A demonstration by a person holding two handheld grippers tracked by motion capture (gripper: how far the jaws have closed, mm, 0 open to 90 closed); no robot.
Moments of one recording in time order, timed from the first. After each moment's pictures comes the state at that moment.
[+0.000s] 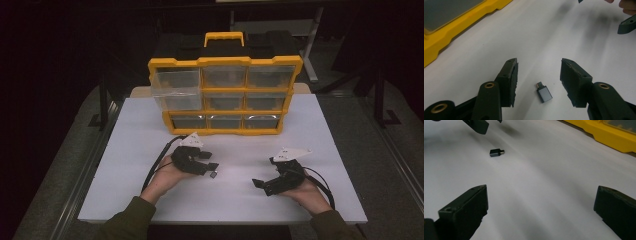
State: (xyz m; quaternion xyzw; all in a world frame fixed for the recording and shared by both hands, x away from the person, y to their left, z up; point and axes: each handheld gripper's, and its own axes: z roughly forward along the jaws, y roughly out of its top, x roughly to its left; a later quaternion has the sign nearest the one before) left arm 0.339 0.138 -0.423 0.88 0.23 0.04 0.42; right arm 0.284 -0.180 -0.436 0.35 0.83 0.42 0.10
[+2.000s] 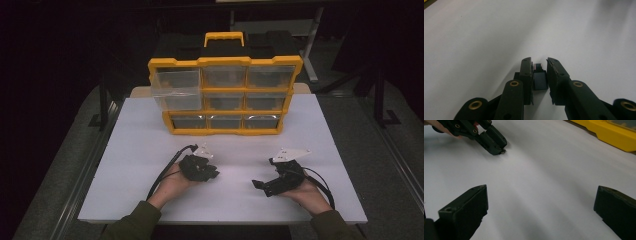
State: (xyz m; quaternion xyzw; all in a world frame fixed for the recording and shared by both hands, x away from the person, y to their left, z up) left arm 0.330 0.120 -0.451 0.91 0.23 0.04 0.35; right arm 0.284 -0.179 -0.437 0.34 0.84 0.42 0.10
